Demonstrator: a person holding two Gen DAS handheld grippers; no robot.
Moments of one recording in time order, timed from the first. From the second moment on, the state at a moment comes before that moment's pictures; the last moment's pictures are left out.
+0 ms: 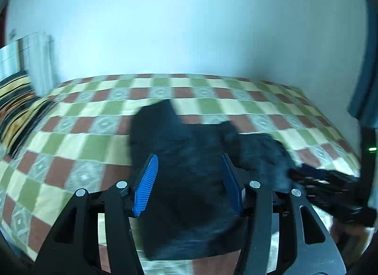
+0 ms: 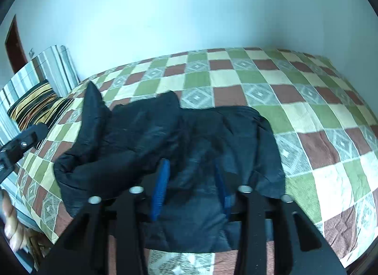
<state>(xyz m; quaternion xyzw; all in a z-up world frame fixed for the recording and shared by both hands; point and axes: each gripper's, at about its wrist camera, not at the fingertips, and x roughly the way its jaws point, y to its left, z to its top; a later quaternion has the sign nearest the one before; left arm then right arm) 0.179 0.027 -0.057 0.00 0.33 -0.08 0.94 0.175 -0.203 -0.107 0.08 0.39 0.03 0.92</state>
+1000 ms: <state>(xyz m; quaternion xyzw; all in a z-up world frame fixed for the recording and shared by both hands) 0.235 0.116 -0.152 -0.07 0.41 -0.03 0.91 0.238 -0.060 -0.125 0.01 0.46 0.14 0.88</state>
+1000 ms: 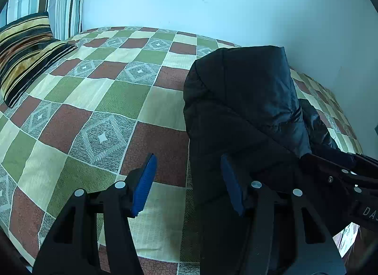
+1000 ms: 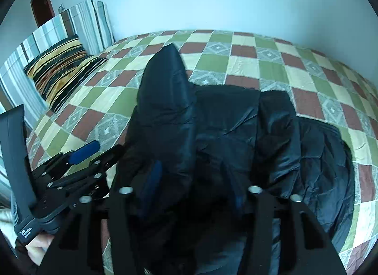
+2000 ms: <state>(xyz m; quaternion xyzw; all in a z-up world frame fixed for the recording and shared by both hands) 0.237 0.096 -0.138 -0.06 0.40 -0.05 0.91 0.219 -0.133 -0.104 0.04 0.41 0.09 0.91</state>
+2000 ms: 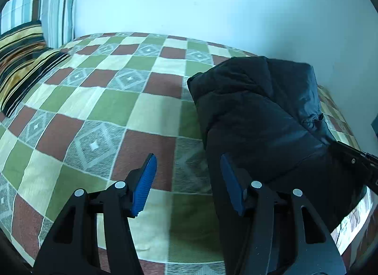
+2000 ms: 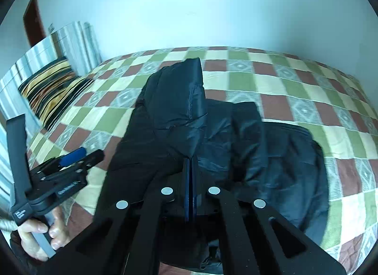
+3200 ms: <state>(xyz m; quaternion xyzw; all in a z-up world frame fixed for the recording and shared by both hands) 0.266 -0.073 -0.158 0.06 0.43 -0.16 0.89 0.202 -0.341 -0.150 0.22 0.41 0.00 0.88</state>
